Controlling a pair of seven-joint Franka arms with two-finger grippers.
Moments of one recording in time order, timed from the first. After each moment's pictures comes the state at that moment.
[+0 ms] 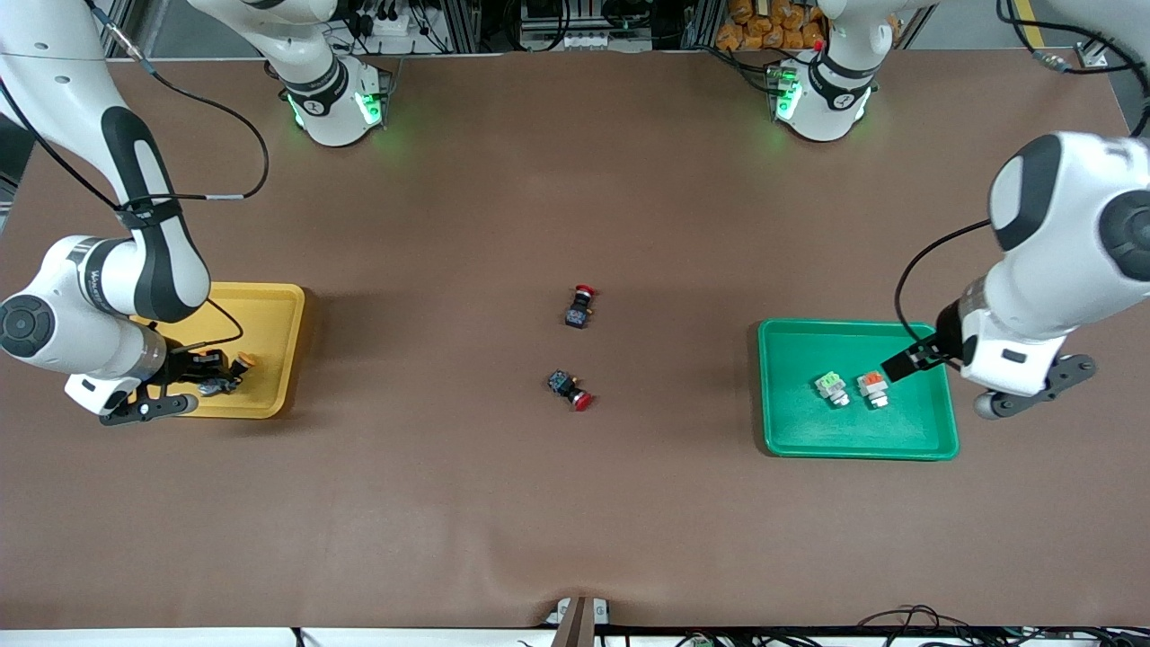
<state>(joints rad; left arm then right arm) 0.22 0.31 -0.42 -1.53 0.18 1.83 -0.61 -0.13 0.47 -0.04 -1.86 -0.05 2.26 -0.34</state>
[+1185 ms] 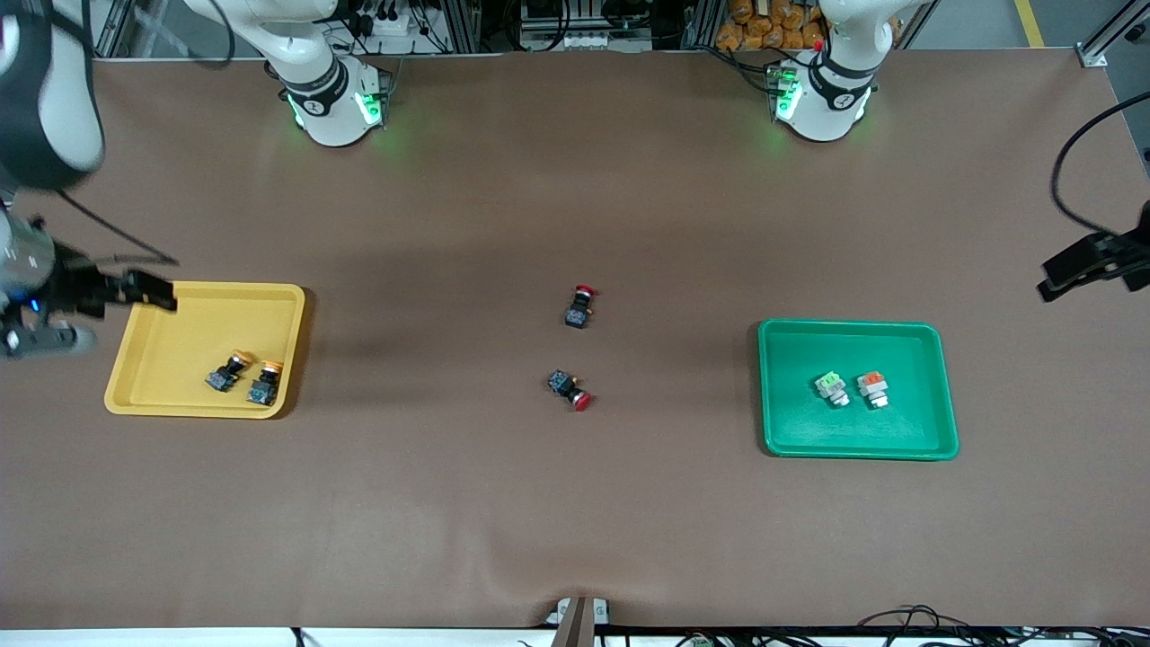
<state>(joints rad) 0.33 0.11 -0.32 -1.44 0.05 1.64 -0.11 -0.03 0.10 -0.01 -1.61 -0.01 1.61 -0.11</state>
